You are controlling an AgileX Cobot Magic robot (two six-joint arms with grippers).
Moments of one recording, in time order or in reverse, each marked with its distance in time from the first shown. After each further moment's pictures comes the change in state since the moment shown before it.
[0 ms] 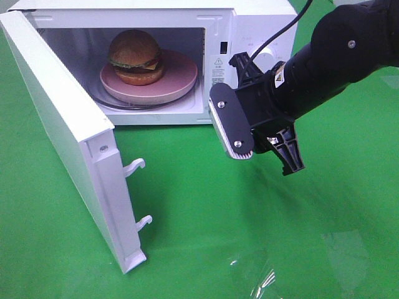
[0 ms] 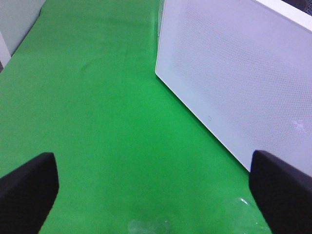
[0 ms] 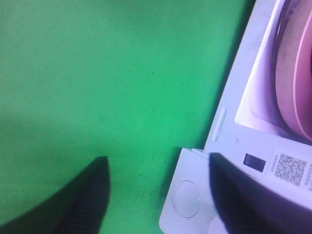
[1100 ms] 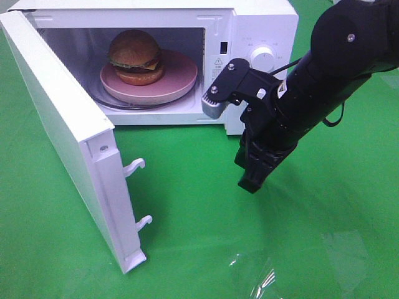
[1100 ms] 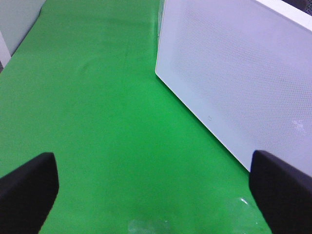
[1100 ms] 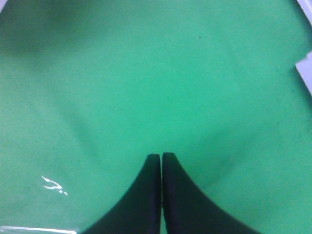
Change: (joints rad) left arm 0.000 0.000 0.000 0.000 0.000 0.000; right arm 0.000 0.000 0.000 0.144 0.190 0.775
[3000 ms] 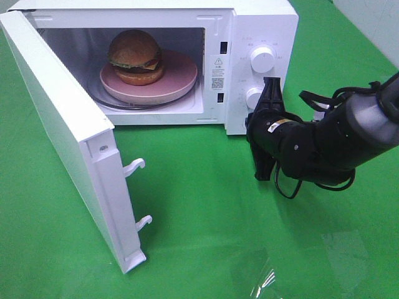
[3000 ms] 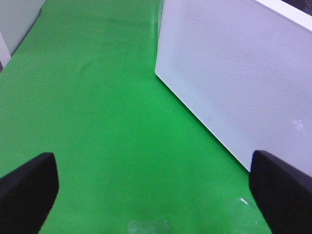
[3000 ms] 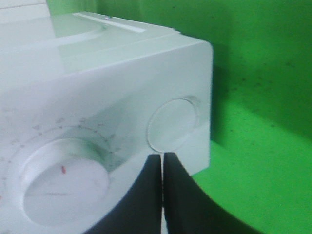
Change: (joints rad) left arm 0.000 0.000 0.000 0.000 0.000 0.000; right arm 0.000 0.357 0.185 0.462 -1.284 2.092
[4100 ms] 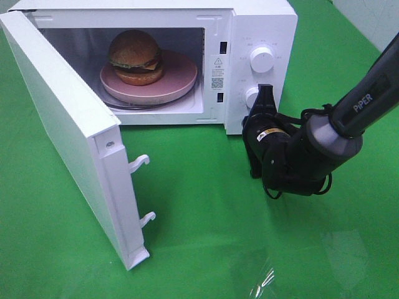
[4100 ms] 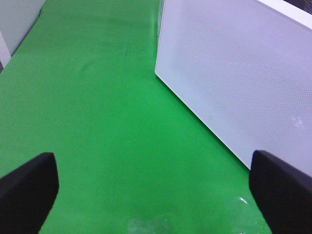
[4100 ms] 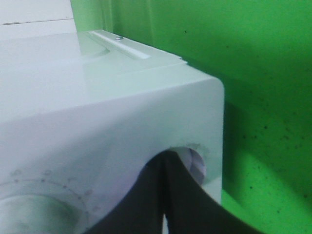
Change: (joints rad) left arm 0.000 0.000 0.000 0.000 0.000 0.000; right arm -0.016 0.199 -0.122 0.012 -0.211 -0.008
